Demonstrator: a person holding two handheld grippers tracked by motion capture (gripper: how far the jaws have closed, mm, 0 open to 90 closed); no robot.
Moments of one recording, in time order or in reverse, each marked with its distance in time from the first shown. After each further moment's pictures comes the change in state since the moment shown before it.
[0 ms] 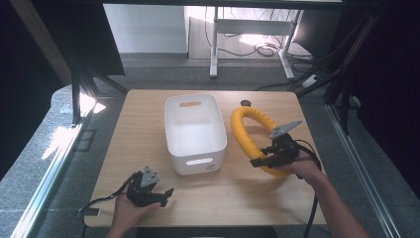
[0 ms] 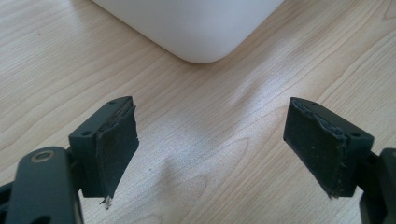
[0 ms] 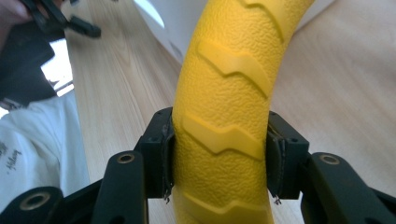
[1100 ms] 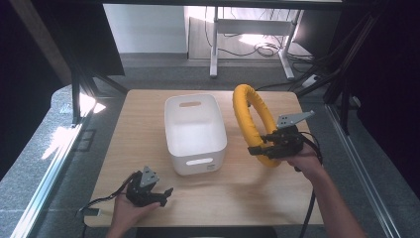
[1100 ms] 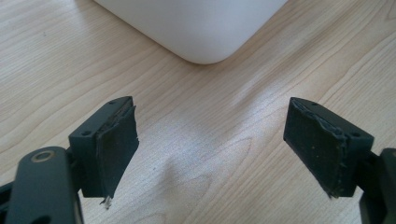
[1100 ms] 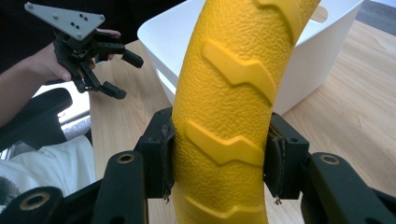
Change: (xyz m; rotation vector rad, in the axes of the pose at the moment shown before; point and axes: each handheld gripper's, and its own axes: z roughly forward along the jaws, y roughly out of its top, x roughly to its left) left arm 0.001 0.000 -0.002 -0.001 0.011 0.006; right arm 0.022 0.032 -0.028 -0.190 -0.012 -0.074
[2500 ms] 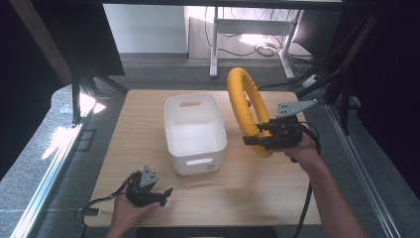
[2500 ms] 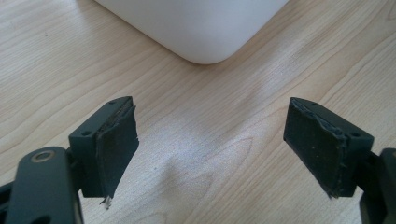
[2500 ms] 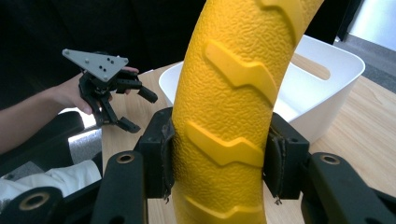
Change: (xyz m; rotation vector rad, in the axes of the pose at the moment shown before) left arm 0.000 0.000 0.000 -0.003 0.002 -0.004; right arm 0.016 0.042 -0.008 -0.090 0.023 -0.068
